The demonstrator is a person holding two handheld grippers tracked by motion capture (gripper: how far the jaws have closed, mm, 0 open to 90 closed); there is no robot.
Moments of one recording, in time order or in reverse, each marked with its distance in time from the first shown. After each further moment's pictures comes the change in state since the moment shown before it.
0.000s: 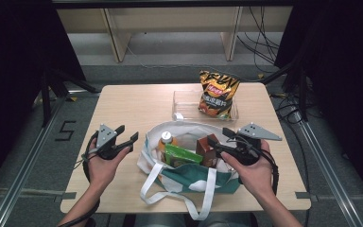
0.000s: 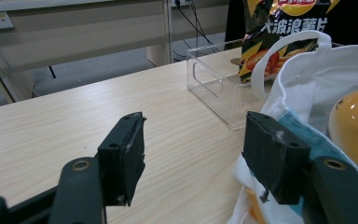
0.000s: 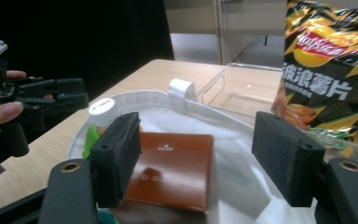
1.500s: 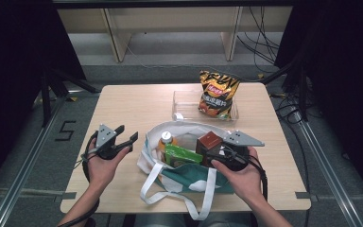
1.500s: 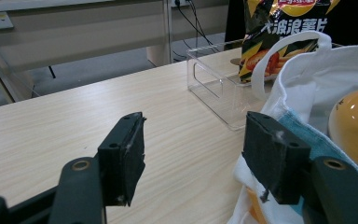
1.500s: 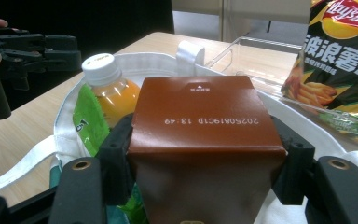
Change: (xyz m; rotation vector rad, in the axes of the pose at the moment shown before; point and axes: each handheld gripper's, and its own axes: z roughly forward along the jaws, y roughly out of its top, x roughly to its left) left arm 0.001 0.000 -0.001 0.000 -0.001 0.007; right arm 0.011 -0.024 0.022 0.073 -0.008 -0.077
